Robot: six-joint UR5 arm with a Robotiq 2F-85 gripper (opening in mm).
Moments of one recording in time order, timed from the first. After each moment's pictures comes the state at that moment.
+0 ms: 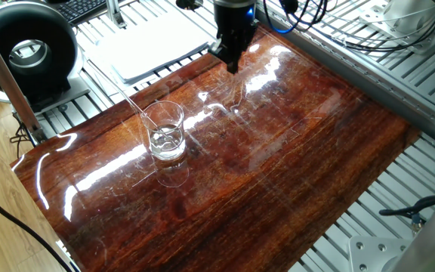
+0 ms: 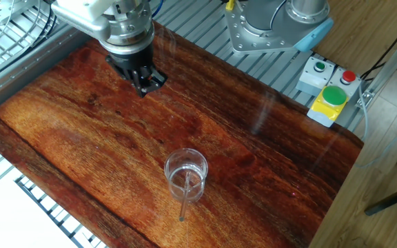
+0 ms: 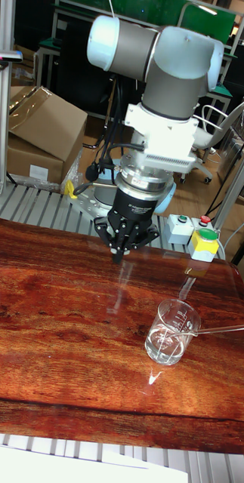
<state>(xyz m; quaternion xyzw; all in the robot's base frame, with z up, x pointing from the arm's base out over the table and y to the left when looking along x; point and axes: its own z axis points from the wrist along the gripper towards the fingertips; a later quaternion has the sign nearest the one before) 0.551 0.007 0.199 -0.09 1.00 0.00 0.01</state>
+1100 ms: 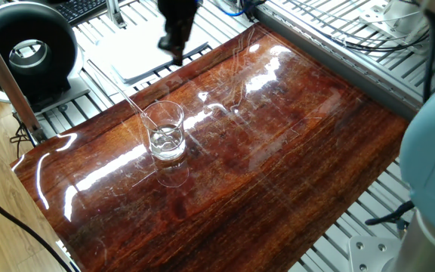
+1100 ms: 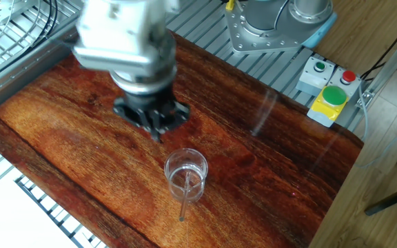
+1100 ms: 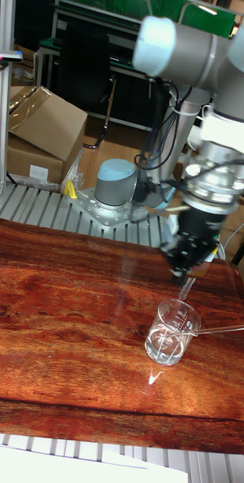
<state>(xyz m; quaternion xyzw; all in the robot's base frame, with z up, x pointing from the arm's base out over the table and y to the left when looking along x) 0.604 0.125 0.224 -0.27 0.96 0.02 0.04</state>
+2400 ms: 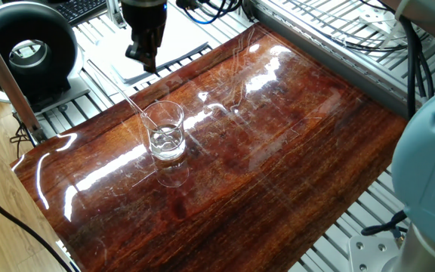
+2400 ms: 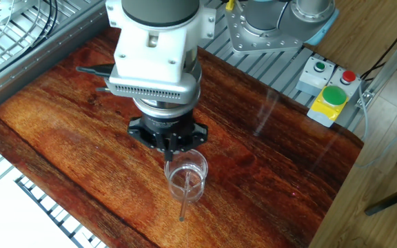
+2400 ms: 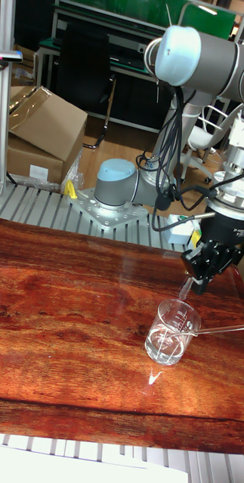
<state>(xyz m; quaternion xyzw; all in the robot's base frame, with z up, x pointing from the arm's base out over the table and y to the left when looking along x) 0.621 0.147 0.228 -0.28 0.96 0.00 0.05</state>
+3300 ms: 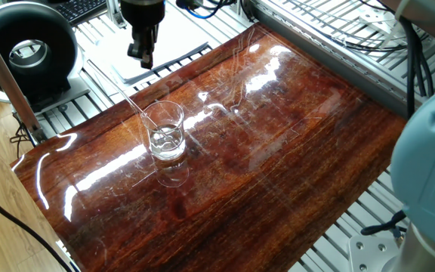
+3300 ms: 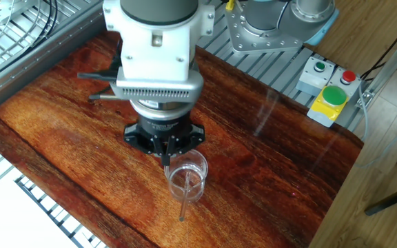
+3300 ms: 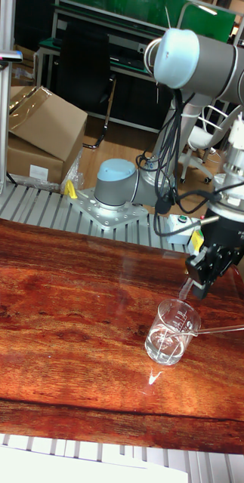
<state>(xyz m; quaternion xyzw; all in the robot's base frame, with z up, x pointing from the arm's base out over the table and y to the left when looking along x) 0.630 0.156 0.222 -0.34 0.94 0.01 0.07</state>
